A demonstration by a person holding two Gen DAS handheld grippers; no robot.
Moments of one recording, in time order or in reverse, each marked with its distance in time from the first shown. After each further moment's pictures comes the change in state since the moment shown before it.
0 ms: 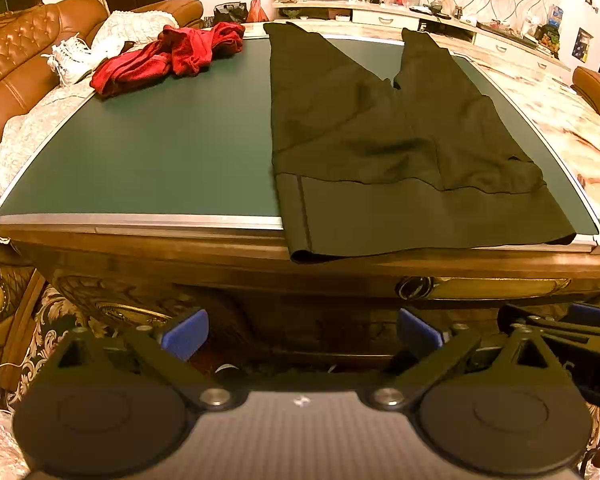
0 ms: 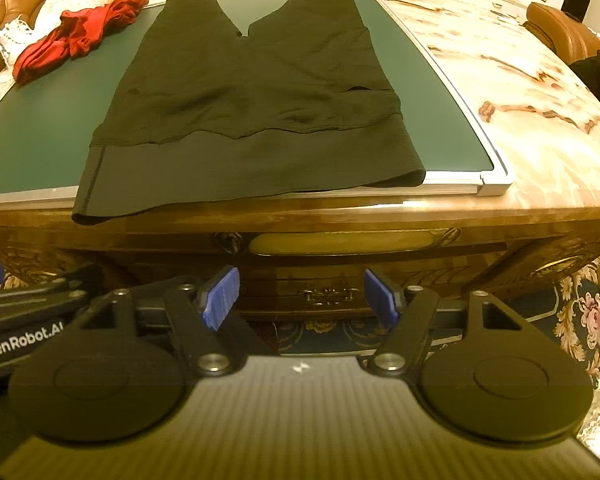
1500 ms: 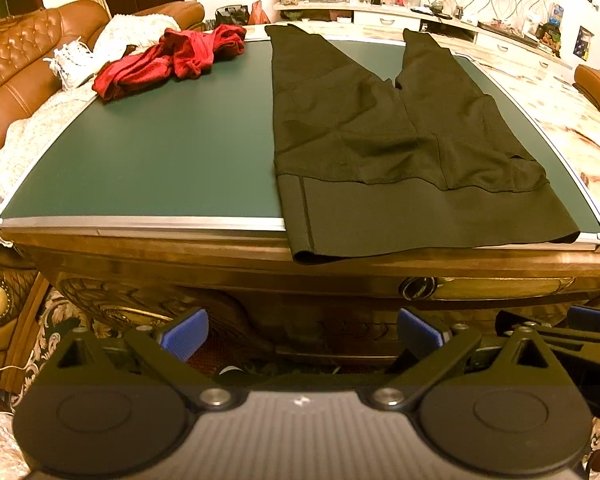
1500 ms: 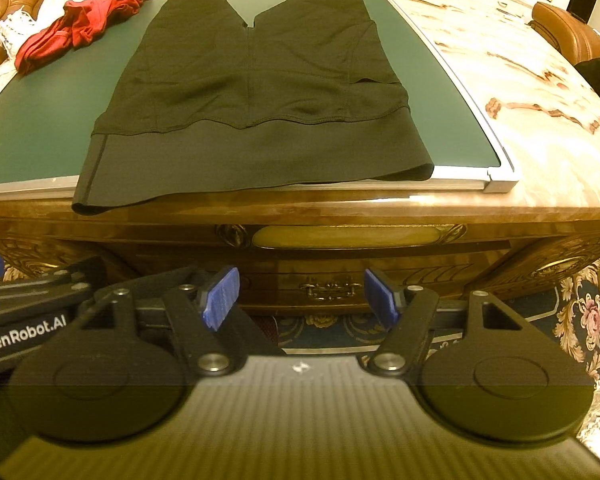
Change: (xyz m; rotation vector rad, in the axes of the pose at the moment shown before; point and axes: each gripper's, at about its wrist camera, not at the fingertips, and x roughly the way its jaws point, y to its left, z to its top) left arm 0.000 -0.003 -0.002 0.007 -0.011 0.019; right arm 0.004 0.004 -0.002 -0.019 0.014 0.000
